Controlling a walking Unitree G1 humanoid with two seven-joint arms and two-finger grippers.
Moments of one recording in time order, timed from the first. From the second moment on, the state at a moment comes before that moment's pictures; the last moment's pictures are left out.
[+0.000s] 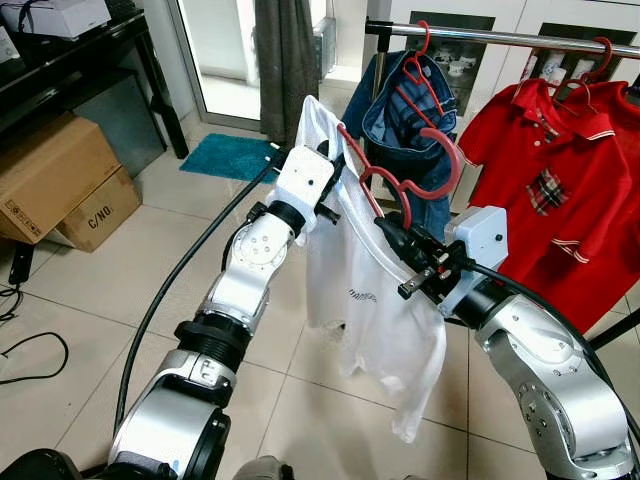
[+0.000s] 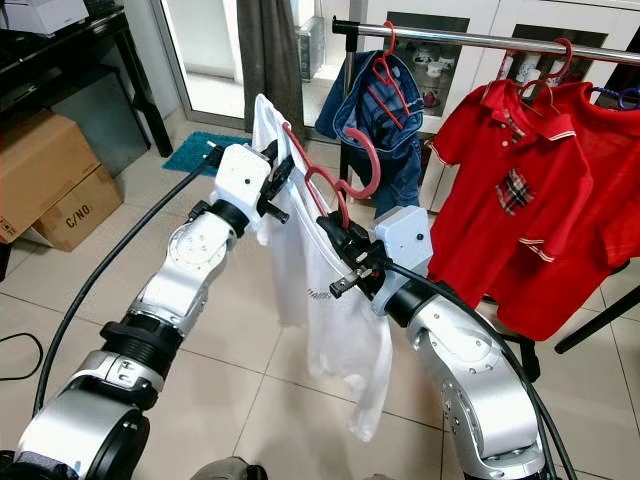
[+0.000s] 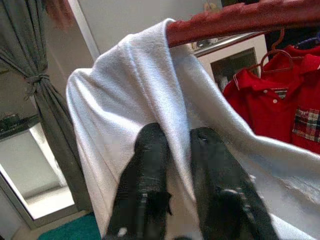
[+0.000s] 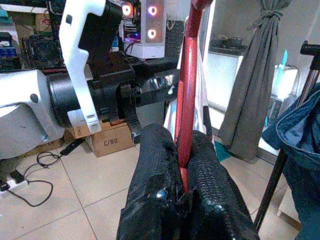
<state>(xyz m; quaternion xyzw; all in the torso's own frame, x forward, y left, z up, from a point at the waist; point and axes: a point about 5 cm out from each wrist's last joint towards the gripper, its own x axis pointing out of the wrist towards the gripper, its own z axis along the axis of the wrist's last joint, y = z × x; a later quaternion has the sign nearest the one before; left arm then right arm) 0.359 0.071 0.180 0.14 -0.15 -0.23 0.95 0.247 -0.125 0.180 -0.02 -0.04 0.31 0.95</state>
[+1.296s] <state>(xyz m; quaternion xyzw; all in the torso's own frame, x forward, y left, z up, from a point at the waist) 0.353 0.157 0.202 0.17 -0.08 -0.21 0.96 0.223 -0.167 0.132 -0.15 0.13 0.38 0.91</state>
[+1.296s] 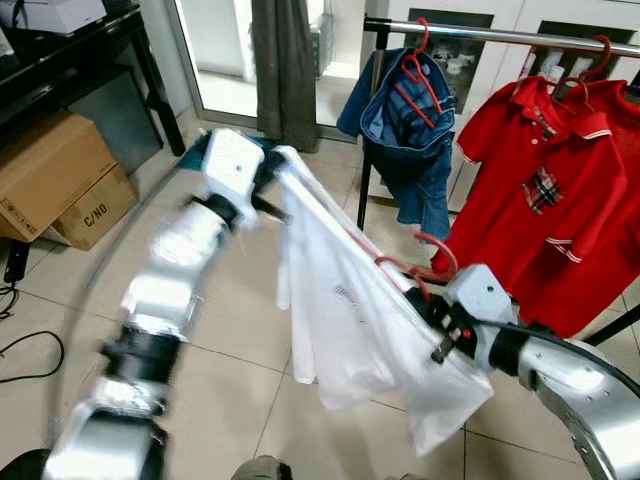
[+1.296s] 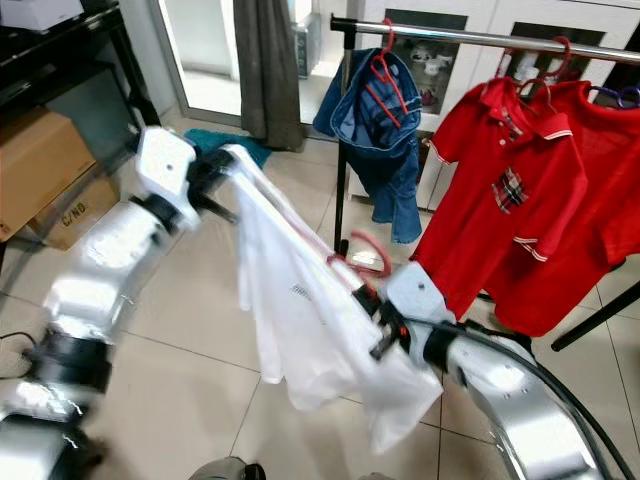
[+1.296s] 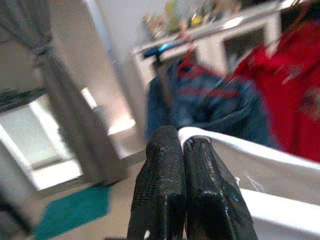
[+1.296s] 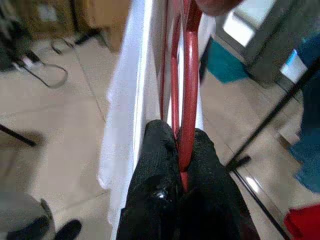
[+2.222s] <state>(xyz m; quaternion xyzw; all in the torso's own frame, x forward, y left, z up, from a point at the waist) 0.304 0.124 0.137 0.02 0.07 -0.42 0.91 0.260 -0.174 0.161 0.20 -0.03 0.07 0.98</state>
